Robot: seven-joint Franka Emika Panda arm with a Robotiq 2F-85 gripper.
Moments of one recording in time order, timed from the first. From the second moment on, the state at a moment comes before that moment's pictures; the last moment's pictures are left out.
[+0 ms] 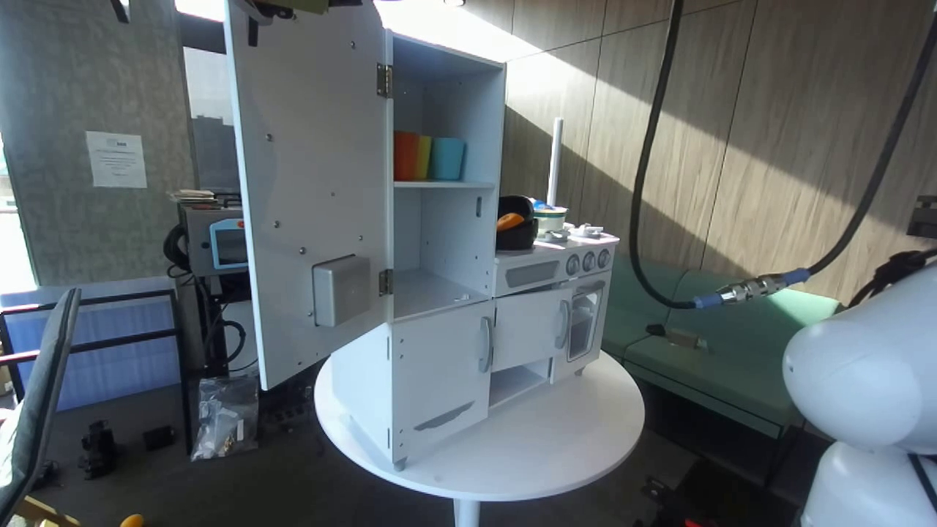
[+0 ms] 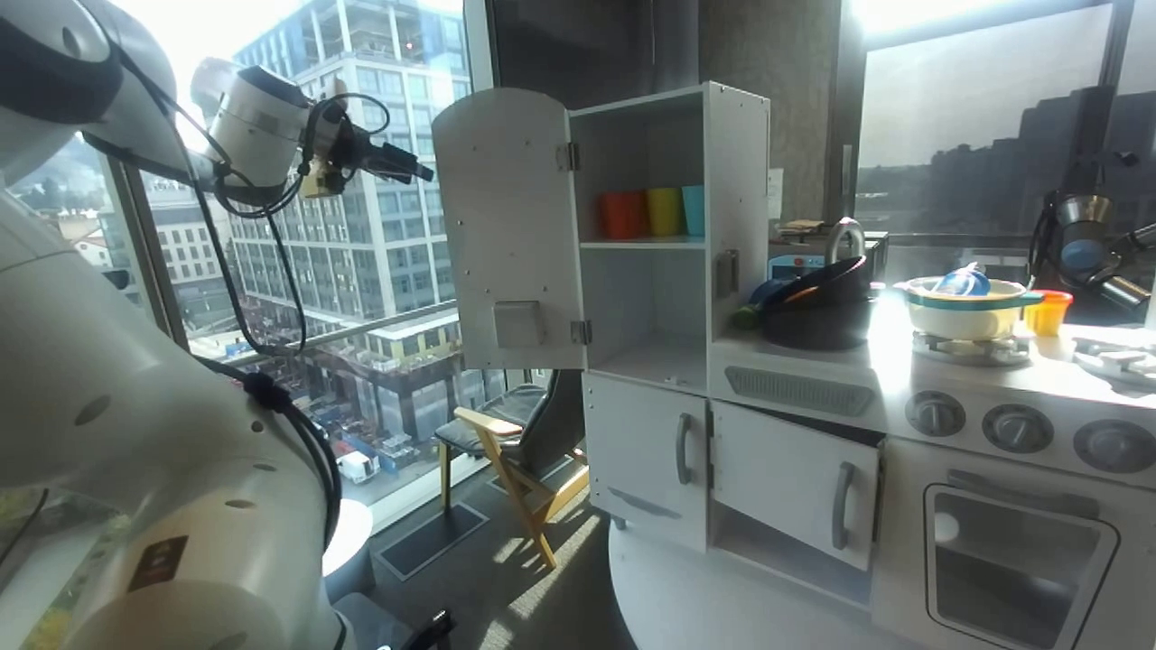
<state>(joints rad) -0.55 -0.48 1.22 -1.79 -0.59 2.29 1.23</state>
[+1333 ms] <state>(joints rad) -0.69 -0.59 1.22 -1.77 -0.59 2.17 1.24</state>
